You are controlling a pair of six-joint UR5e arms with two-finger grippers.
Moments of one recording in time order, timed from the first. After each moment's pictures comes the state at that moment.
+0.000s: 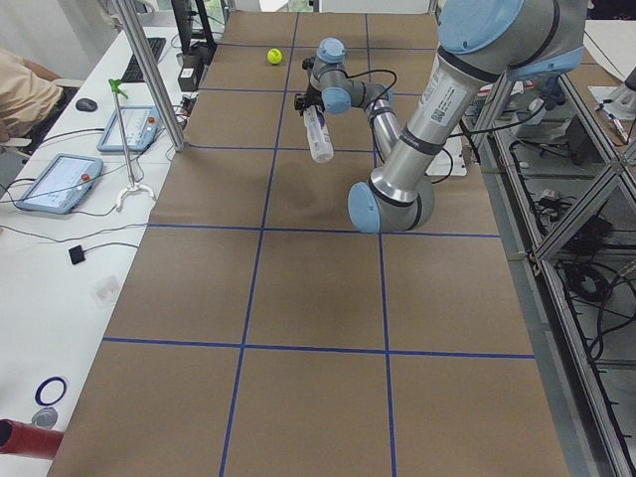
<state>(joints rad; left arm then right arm) -0.56 -2.29 -1.80 -1.87 -1.82 -0.04 1.58 -1.63 1.65 -1.42 2.28 -0.07</state>
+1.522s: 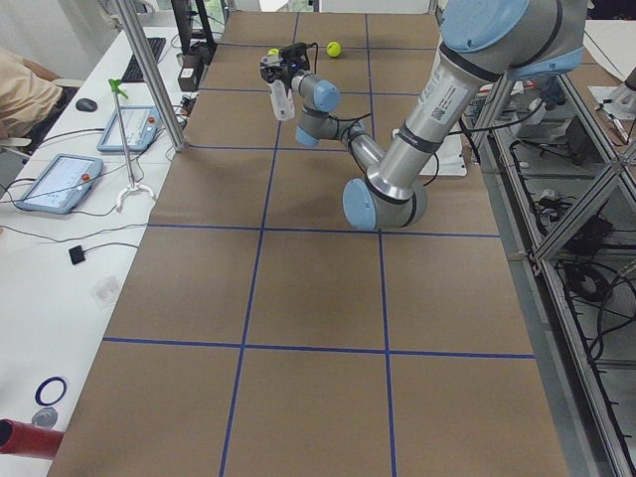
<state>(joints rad) -0.58 -2.31 -1.35 -3.19 -1.36 -0.43 1.58 -1.63 1.65 -1.42 2.28 -0.07</state>
